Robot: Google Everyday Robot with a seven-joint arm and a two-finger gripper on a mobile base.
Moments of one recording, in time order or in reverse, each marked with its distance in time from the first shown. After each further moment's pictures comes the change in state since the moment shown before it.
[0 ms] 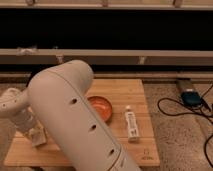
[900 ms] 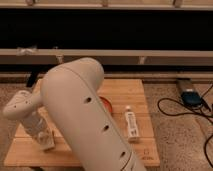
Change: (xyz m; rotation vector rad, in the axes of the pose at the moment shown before) arm 0.043 -0.038 0.010 -0.005 0.055 0.106
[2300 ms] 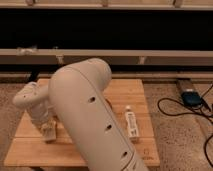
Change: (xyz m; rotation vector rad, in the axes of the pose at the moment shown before) arm -0.040 -0.015 -0.009 -0.056 -0.035 0.080
